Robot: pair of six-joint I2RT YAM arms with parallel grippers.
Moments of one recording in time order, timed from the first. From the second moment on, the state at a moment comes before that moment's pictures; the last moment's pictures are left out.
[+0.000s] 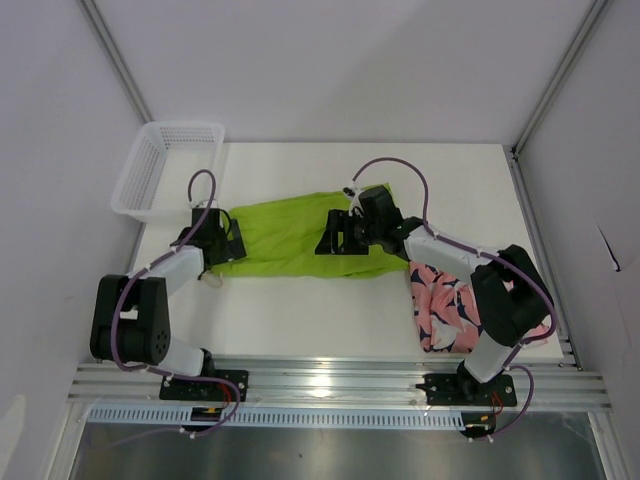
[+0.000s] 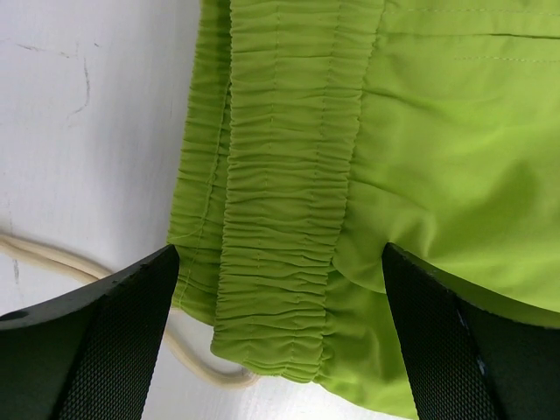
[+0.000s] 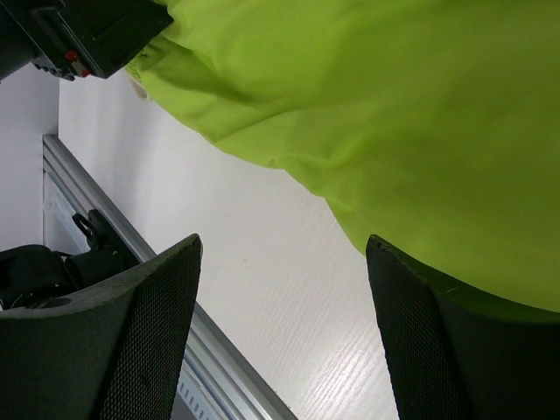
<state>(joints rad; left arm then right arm) -0.06 1.45 0.71 -0.16 -0.16 -0.28 0.63 1.70 1.12 -0.12 -0.40 0.57</state>
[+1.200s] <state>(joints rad) -0.05 1.52 0.73 -0.16 -0.18 -0.25 0.63 1.70 1.11 -0.10 -0.44 0.59</state>
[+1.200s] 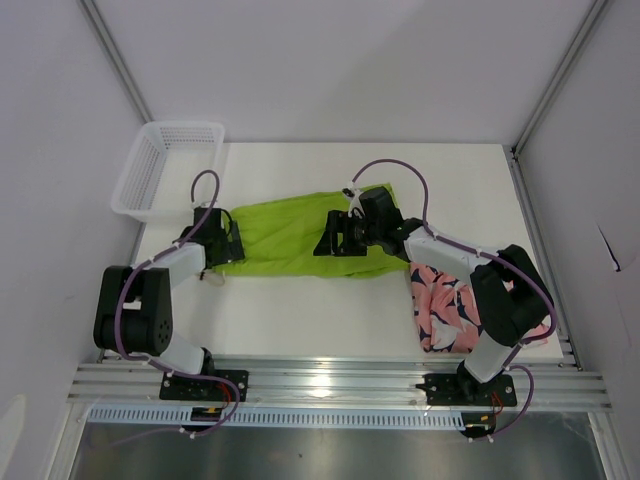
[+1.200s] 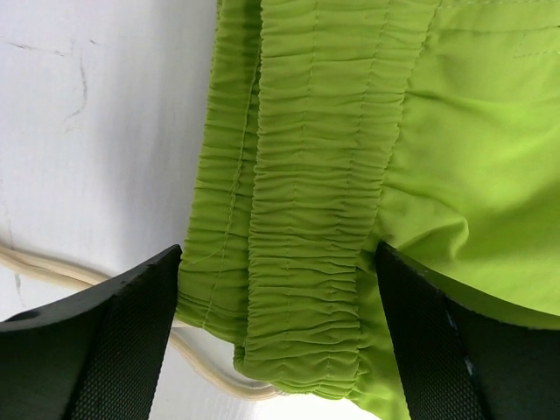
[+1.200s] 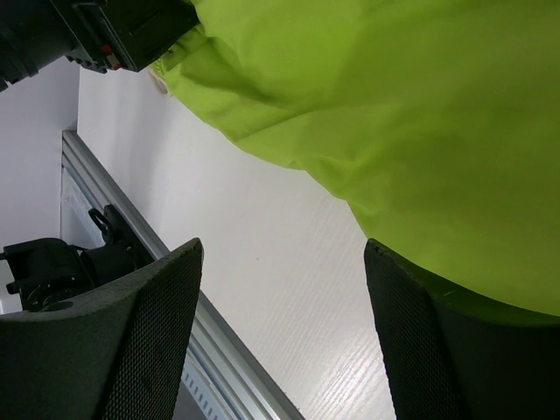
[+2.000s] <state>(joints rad) -0.16 1.50 0.74 -0.20 -0.23 -0.30 0.62 1.71 1.11 -0.09 -0.44 0.59</state>
